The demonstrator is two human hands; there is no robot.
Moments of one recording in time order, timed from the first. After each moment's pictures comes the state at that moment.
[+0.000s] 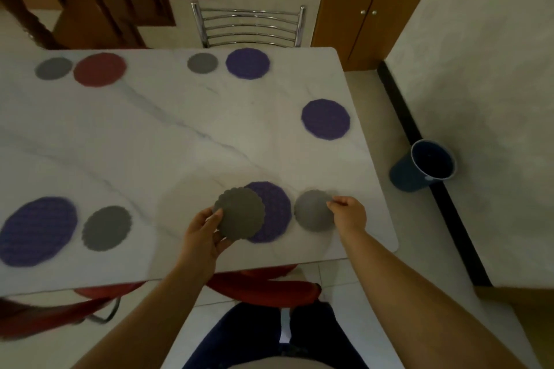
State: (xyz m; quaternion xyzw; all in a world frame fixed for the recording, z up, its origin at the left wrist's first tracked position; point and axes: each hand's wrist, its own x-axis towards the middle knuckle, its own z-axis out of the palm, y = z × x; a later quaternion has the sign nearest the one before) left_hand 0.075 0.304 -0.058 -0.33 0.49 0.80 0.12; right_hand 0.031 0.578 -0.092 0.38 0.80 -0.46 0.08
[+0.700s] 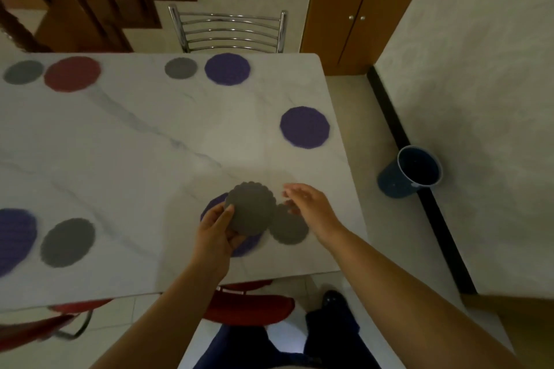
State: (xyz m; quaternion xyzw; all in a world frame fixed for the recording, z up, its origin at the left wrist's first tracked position) left_hand 0.051 0.389 -0.053 -0.31 0.48 0.81 0.11; right_hand 0.007 0.583 -0.052 0.16 0.73 -0.64 0.18
